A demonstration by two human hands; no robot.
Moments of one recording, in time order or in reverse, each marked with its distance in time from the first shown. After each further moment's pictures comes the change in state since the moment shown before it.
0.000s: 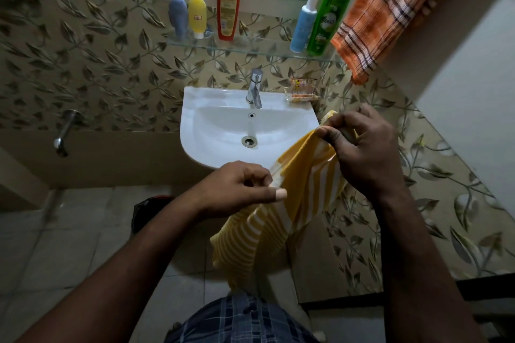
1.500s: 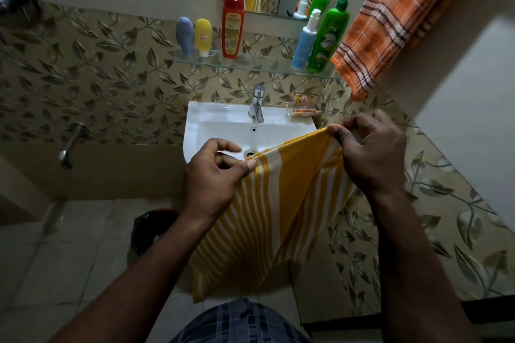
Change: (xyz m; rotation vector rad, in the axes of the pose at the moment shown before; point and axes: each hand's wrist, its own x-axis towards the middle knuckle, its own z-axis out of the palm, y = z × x) left_hand 0.005 0.004 0.003 -0.205 0.865 -0.007; right_hand 0.021 0.006 0.002 -0.093 0.142 0.109
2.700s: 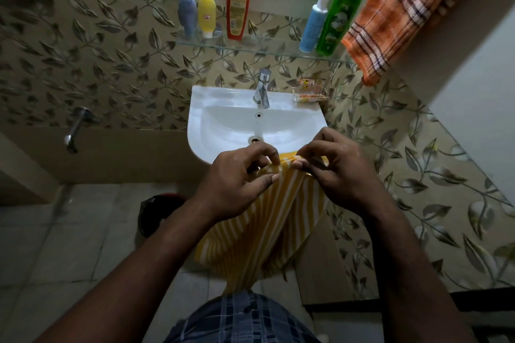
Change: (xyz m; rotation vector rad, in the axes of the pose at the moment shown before) left_hand -0.002 -0.011 -0.003 0.322 -0.399 0.426; right_hand -0.037 -0.001 0.026 0.173 -0.472 -0.241
